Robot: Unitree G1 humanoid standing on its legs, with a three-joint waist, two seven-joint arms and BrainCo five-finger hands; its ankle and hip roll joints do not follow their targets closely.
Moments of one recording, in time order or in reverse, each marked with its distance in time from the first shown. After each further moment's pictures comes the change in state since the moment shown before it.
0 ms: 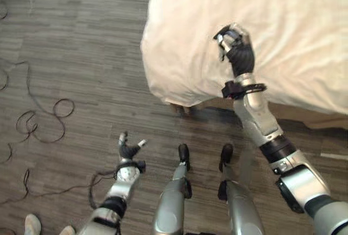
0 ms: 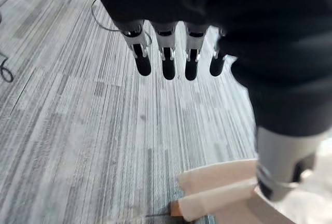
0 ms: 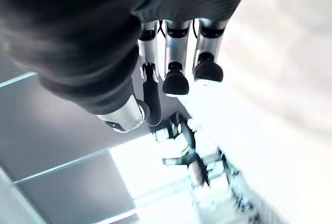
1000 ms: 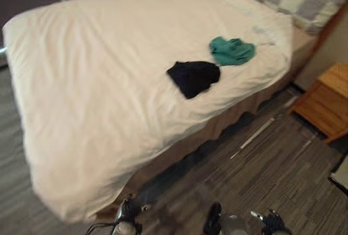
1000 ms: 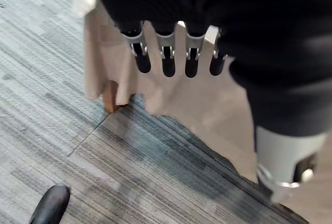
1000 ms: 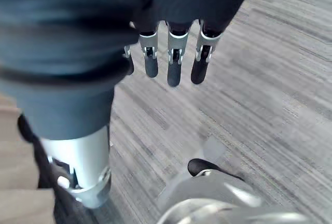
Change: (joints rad) left arm 0.297 -0.076 -0.034 0.289 0.249 0.142 -0.147; right arm 0.876 0.072 -0.264 0.754 -0.231 0.265 0.071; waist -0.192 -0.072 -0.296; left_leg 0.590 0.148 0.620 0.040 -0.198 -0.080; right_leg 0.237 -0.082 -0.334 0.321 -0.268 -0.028
